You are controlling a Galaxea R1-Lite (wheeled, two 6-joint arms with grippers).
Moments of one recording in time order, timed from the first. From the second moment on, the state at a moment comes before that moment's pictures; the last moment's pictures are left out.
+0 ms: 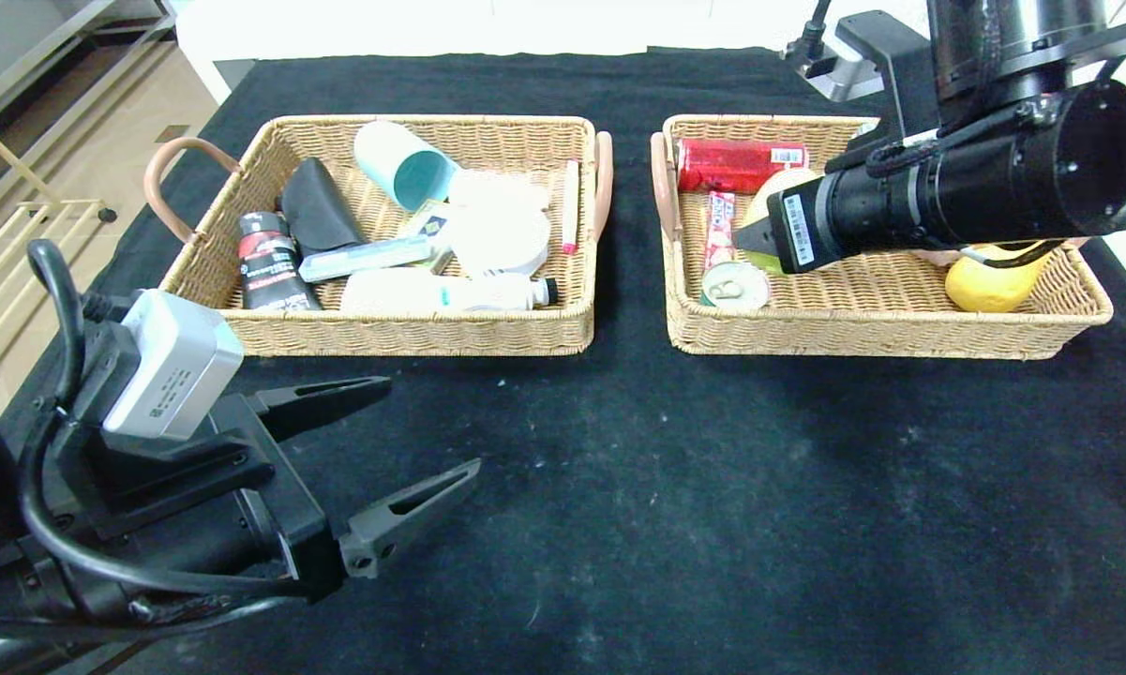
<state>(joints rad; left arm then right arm) -0.48 1.27 -0.49 -0.69 -0.24 0.16 0.58 1.83 -1.85 0.38 -0.30 -0.08</state>
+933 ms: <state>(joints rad) -0.49 1.27 -0.49 -0.69 -0.24 0.16 0.55 1.98 -1.82 0.00 -0.38 -0.07</state>
